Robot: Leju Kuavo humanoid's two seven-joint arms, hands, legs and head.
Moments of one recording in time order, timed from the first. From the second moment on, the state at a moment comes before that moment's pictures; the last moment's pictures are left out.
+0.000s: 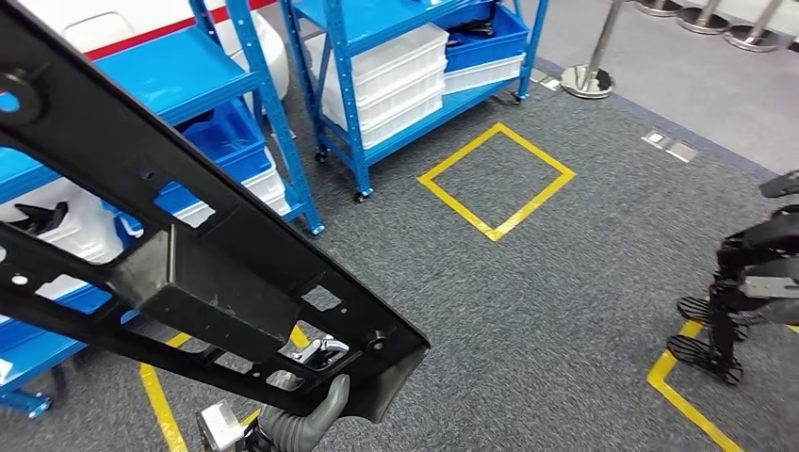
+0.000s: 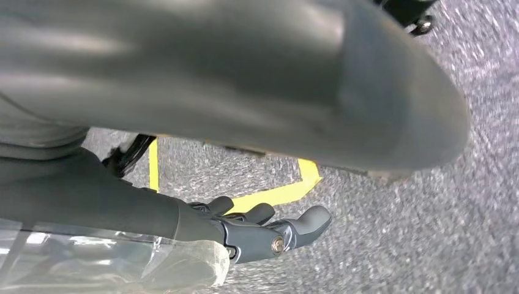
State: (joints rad) left arm -0.15 0.10 -0.85 -1.48 0.34 0.27 -0.52; right arm -0.12 0.02 1.10 -0.20 -0.81 -0.24 -0.02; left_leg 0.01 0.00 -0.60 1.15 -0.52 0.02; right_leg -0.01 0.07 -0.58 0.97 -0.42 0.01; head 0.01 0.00
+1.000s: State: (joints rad) left arm -0.13 0.06 -0.82 -1.46 0.37 0.28 -0.63; right arm -0.12 -0.04 1.10 -0.20 -0.77 -0.24 -0.06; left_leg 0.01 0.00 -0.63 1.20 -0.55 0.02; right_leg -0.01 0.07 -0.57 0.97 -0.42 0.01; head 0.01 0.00
